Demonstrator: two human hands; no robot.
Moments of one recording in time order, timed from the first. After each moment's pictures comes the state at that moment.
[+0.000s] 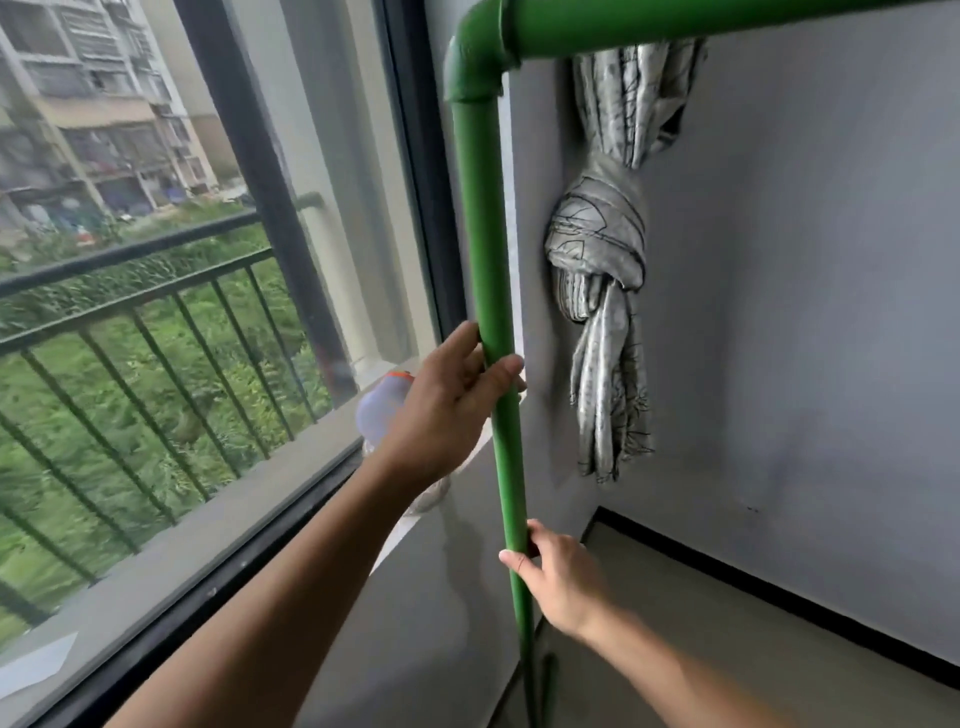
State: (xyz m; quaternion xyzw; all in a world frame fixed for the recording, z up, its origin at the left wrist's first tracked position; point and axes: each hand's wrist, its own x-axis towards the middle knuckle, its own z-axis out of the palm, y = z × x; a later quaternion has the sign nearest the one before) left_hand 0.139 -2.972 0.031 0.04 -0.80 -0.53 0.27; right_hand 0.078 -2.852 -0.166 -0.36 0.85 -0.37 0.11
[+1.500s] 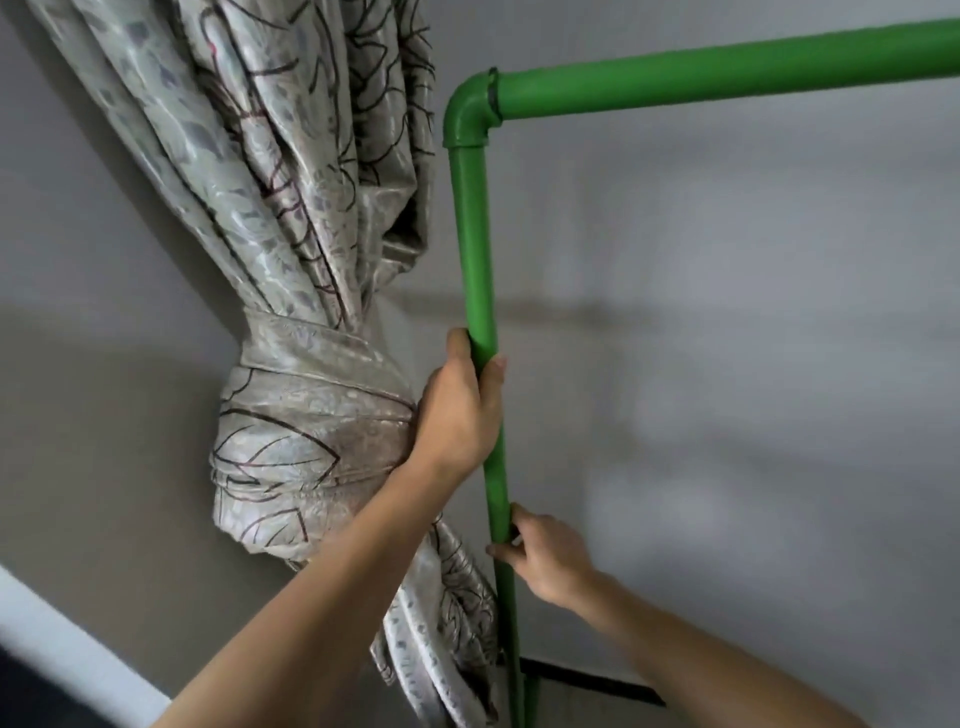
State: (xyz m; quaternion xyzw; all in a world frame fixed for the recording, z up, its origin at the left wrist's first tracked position) left_hand -0.405 -2.941 0.029 -0.02 -0.86 -0.42 0.29; right_hand -0.431 -2.836 -0.148 -0.22 0.93 -0.29 0.06
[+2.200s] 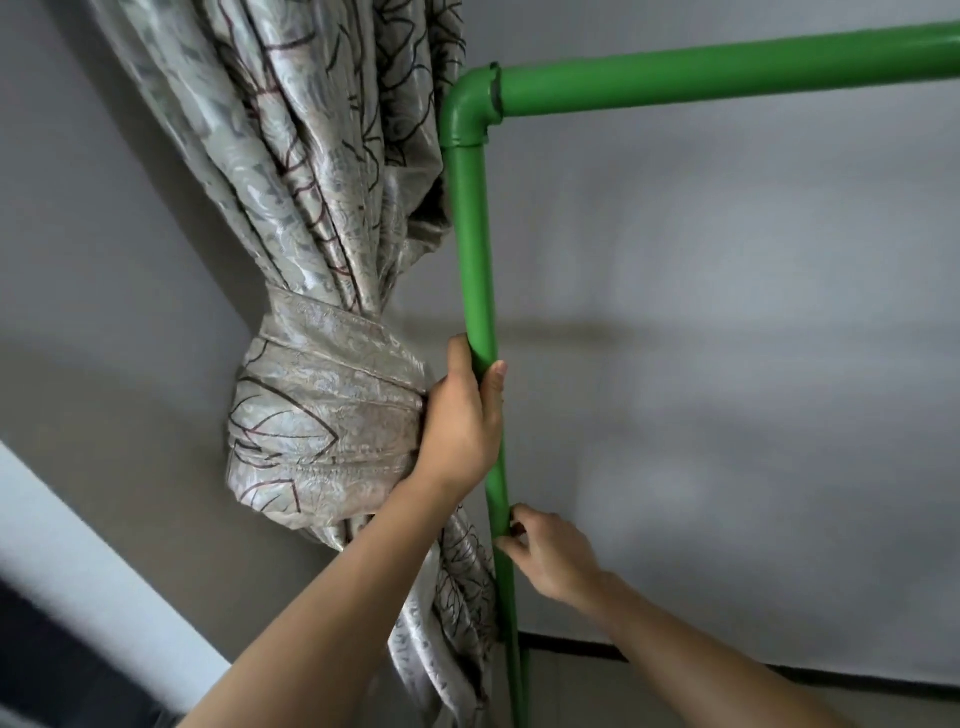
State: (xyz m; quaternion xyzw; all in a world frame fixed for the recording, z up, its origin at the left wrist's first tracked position) left_hand -0.365 -2.950 0.007 -0.09 -0.83 -0.46 0.29; right_hand -0.375 -2.838 -0.144 -0.18 0.94 -0.30 0.06
